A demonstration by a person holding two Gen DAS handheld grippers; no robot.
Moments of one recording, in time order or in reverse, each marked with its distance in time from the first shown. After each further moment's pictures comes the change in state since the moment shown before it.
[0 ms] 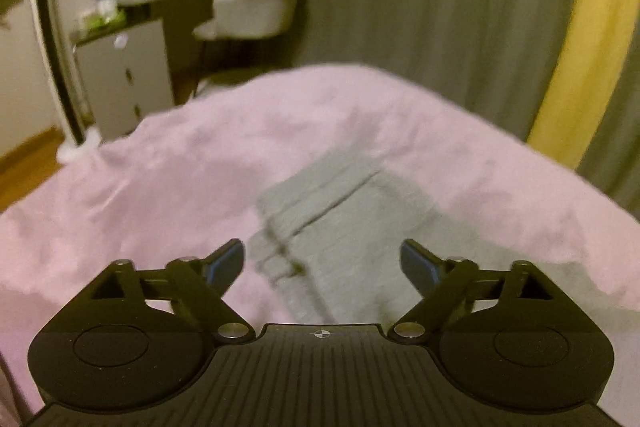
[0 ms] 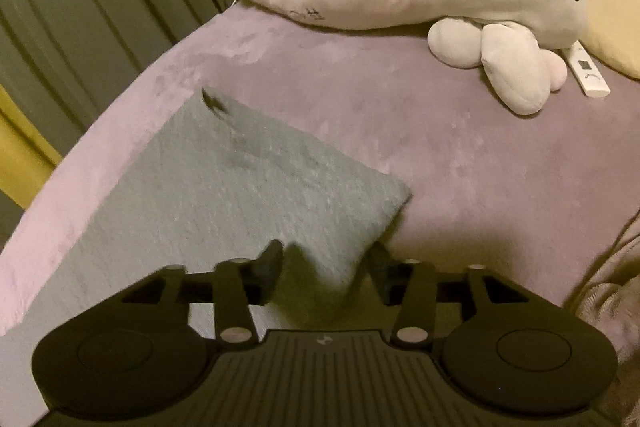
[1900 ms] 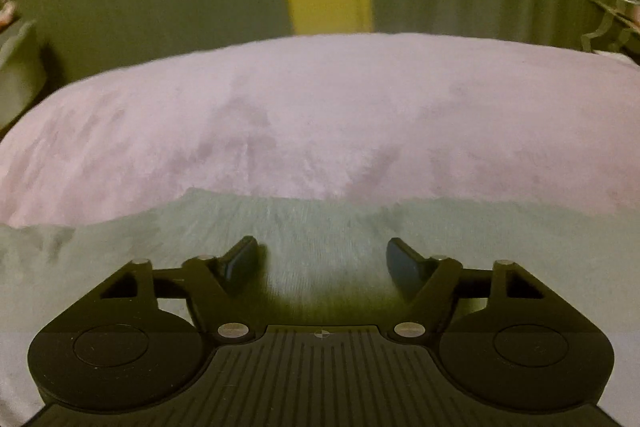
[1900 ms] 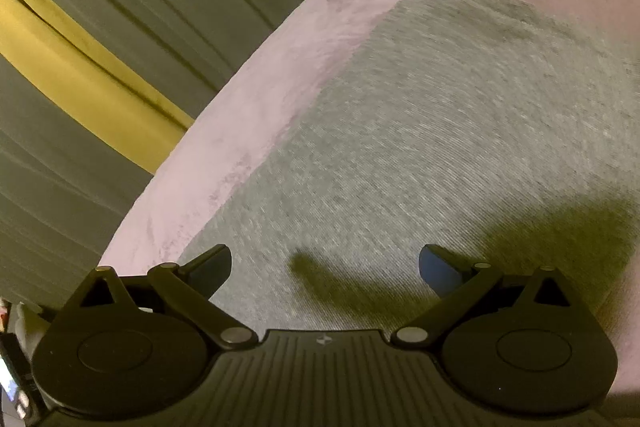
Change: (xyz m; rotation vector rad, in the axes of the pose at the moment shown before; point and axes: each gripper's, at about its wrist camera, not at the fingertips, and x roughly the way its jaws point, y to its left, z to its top) left arm 0.049 -0.292 -0.110 0.613 0.134 -0.378; right arm 0.029 0.108 -0.059 0.017 0.121 0.419
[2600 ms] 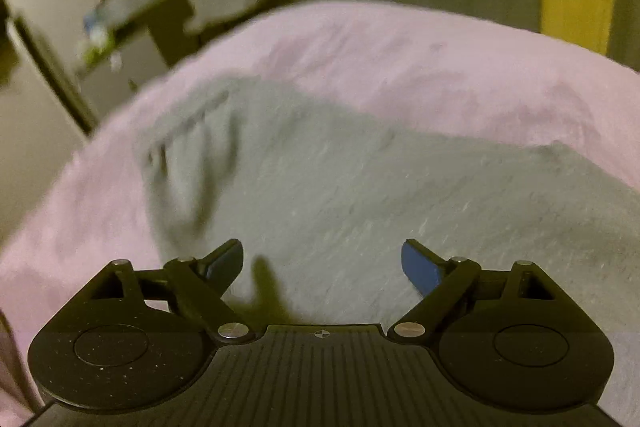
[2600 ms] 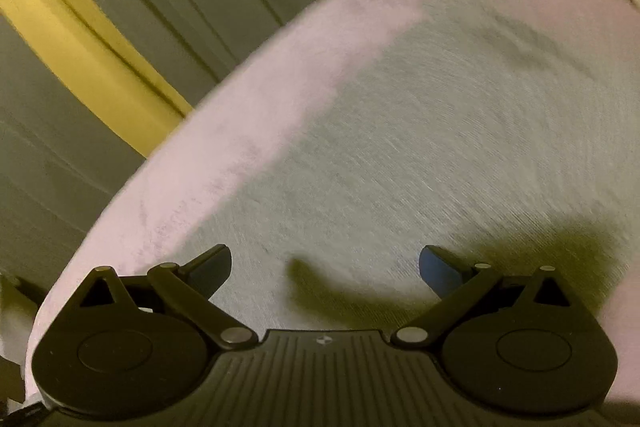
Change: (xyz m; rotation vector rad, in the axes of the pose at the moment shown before) left arm -0.030 0.138 -0.063 -0.467 0.120 0.521; right arm -0.006 0.031 -0.006 -0.129 -0.038 -0.020
